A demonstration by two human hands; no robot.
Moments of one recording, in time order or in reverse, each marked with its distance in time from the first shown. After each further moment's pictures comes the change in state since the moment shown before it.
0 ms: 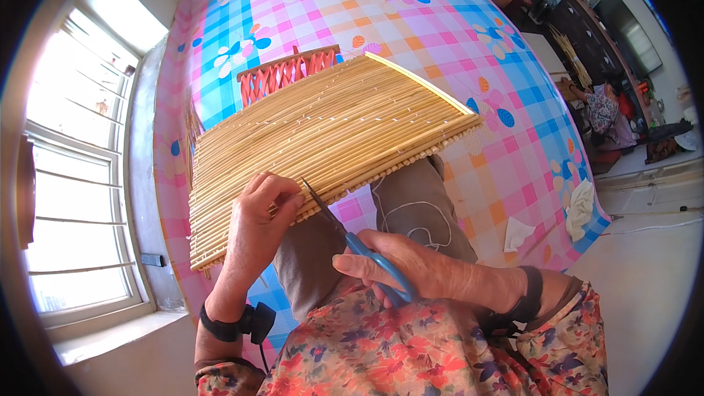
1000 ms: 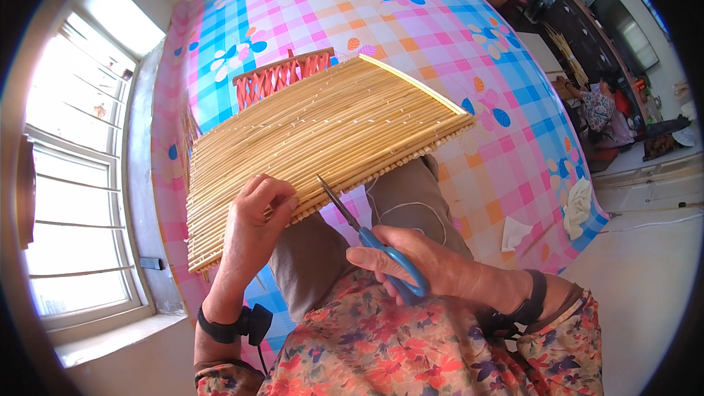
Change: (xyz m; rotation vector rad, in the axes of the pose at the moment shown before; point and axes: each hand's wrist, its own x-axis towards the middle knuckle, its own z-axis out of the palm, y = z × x) left_hand 0.000 0.000 0.000 -0.003 -0.021 0.017; right_hand -0.013 0.006 -0.008 0.006 0.106 0.035
